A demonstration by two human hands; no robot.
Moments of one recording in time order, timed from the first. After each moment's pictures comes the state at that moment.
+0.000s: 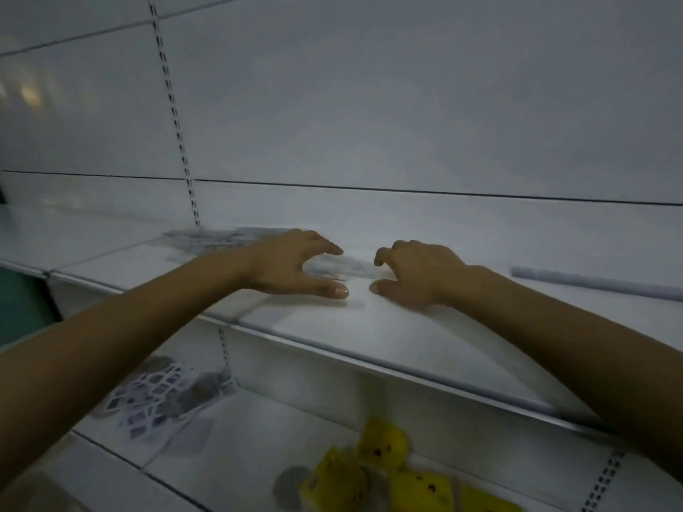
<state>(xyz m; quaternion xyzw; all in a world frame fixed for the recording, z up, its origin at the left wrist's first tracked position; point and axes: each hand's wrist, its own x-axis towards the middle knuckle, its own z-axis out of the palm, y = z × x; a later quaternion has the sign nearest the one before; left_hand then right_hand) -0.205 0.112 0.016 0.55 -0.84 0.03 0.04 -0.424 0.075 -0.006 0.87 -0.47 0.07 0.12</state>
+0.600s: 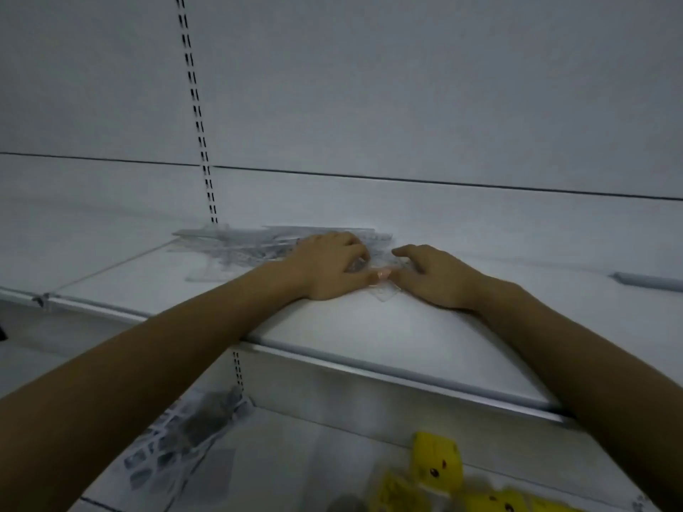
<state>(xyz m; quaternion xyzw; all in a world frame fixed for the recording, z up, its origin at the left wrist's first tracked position) -0.101 0.015 -0.028 0.49 -0.86 0.06 0.13 -0.303 0.026 -0.029 0.80 -0.56 0.16 -0.10</state>
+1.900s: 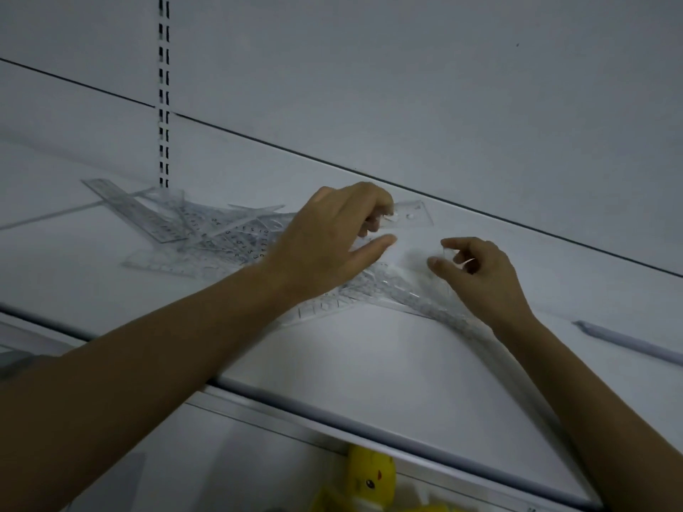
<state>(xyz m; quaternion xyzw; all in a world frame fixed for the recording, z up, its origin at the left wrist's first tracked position) -0.105 0.004 -0.017 0.23 -0.78 0.13 0.56 -0.333 0.014 -0.016 0.67 -0.61 0.43 -0.03</state>
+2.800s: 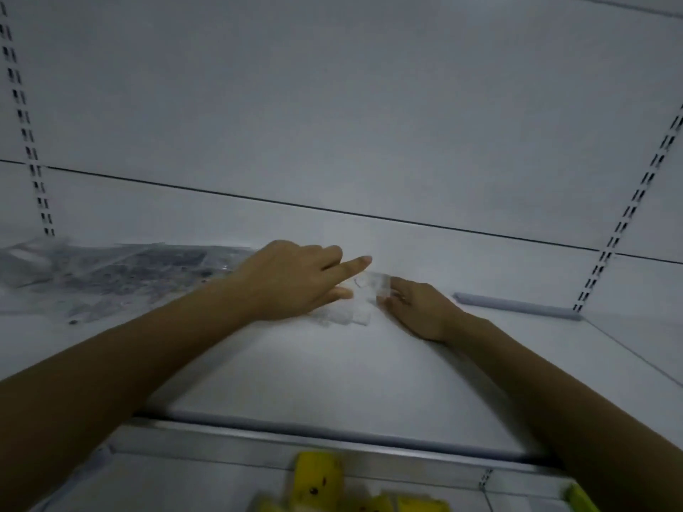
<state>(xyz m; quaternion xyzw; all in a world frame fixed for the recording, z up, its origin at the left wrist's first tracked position) -0.219 0.017 -0.003 0.17 -0.87 0.39 0.26 -0.462 0.041 -0.030 0.76 -0.64 0.13 -0.05</state>
